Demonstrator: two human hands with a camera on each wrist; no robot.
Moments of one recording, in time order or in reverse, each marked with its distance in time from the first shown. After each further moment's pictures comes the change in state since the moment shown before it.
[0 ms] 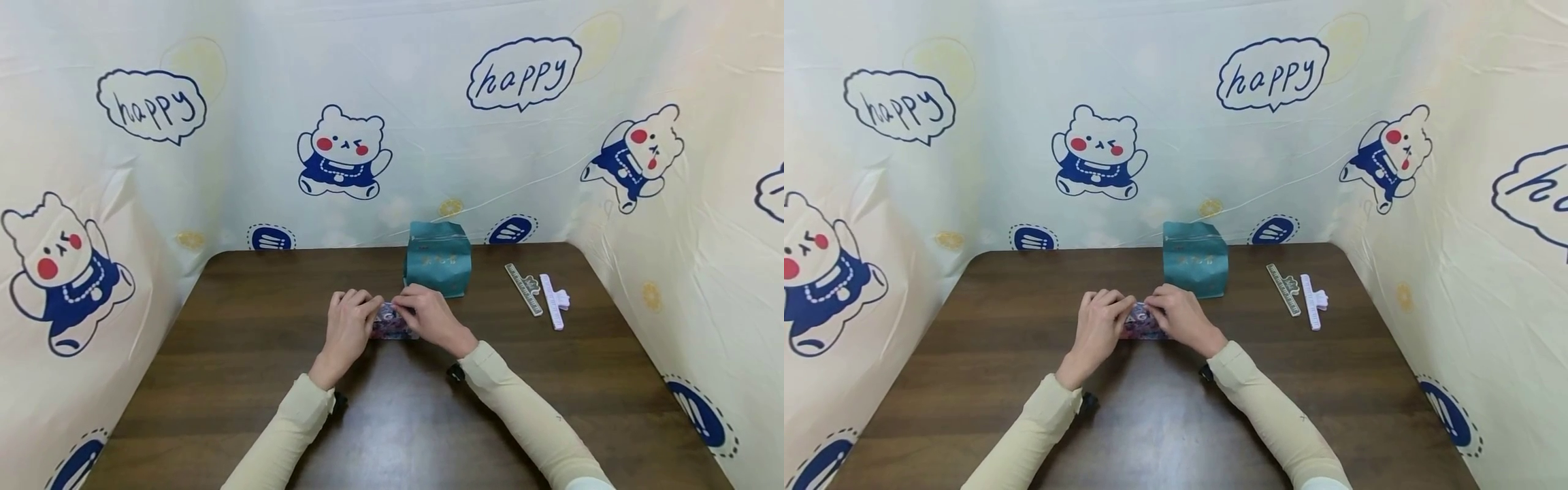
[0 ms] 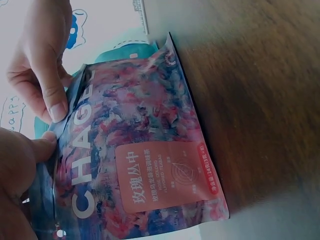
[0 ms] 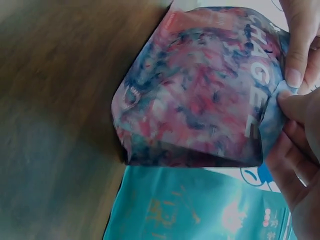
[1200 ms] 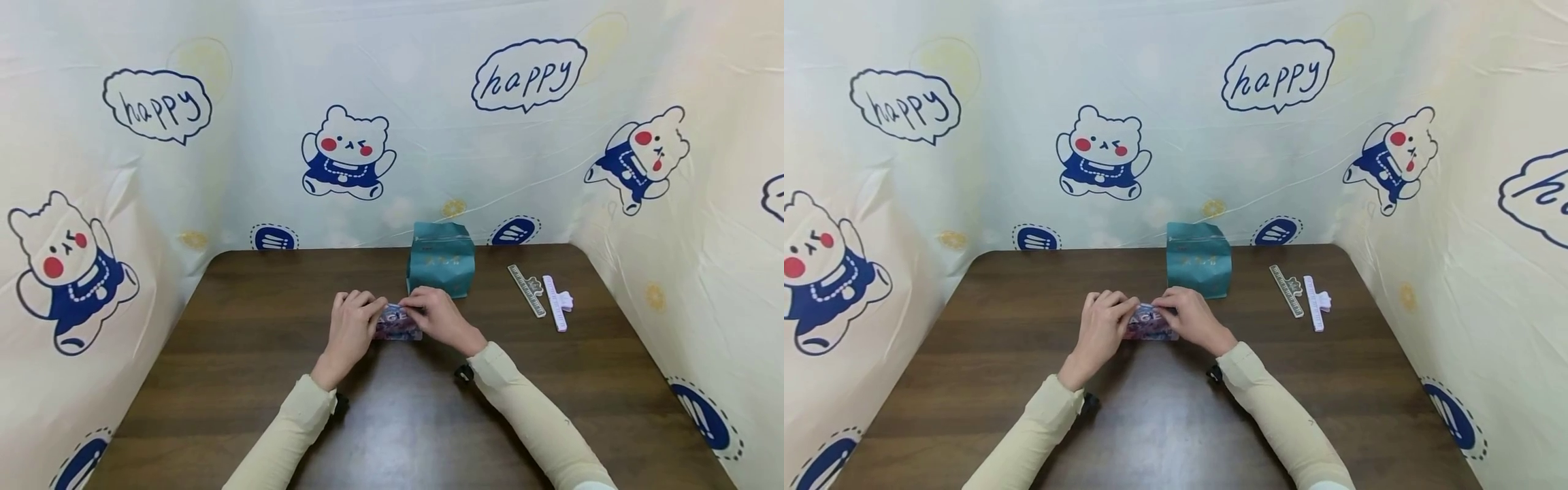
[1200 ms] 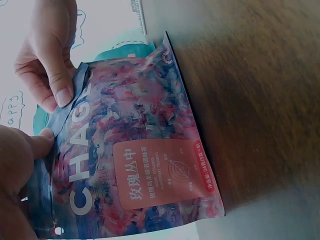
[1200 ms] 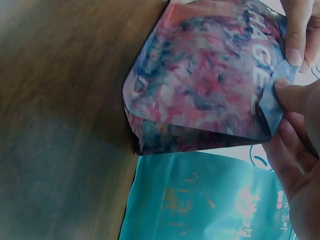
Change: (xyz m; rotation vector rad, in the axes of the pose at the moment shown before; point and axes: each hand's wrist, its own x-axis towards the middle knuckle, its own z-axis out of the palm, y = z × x) left_hand 0.002 -0.002 -0.003 -0.022 0.012 0.020; right_hand -0.006 0.013 -0.002 0.145 -0.010 0.024
